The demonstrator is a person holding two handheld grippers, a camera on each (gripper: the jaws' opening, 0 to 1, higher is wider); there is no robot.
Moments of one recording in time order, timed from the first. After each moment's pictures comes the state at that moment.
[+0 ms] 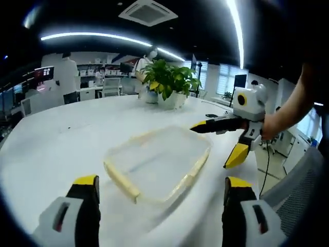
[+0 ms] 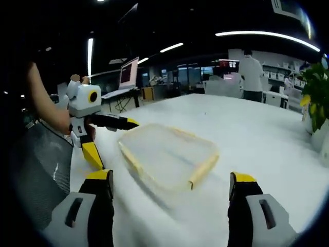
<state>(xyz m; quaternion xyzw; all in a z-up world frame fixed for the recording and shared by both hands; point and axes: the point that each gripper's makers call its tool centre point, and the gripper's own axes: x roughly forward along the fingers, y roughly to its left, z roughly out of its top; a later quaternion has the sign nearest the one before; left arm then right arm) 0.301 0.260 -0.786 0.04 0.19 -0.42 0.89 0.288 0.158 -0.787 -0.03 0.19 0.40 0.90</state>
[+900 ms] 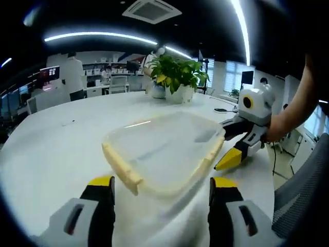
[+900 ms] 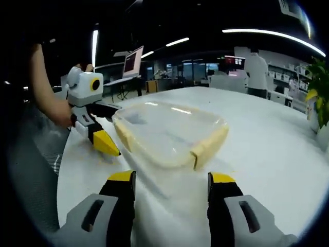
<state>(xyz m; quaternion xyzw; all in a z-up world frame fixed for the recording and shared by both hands) 0.312 0.258 -0.812 0.04 0.20 -0.39 0.90 0.292 0.158 -0.824 -0.05 0.21 0.41 0.89</state>
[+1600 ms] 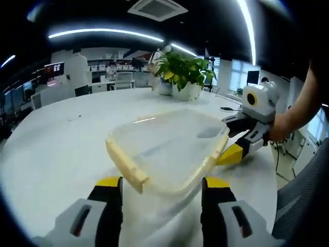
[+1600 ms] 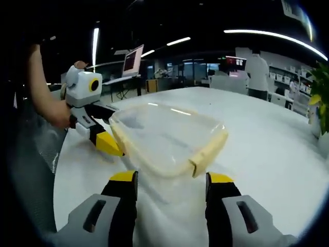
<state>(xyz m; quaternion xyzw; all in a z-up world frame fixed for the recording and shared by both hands) 0.321 0.277 -0.818 0.05 0.22 -0.37 0.90 0.305 0.176 -0.820 -0.06 0.21 0.41 0.89</state>
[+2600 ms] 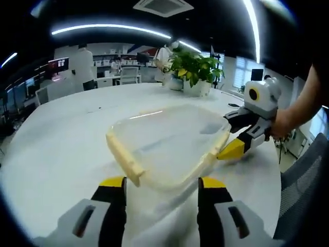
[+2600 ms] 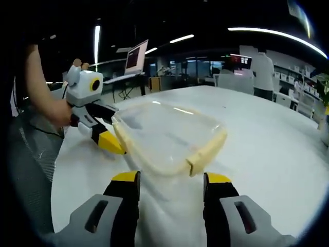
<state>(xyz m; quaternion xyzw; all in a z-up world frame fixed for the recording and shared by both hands) 0.341 0.357 -0.823 0.06 0.25 -0.36 0.90 0.326 0.250 -0.820 -0.07 0.21 0.42 0.88</state>
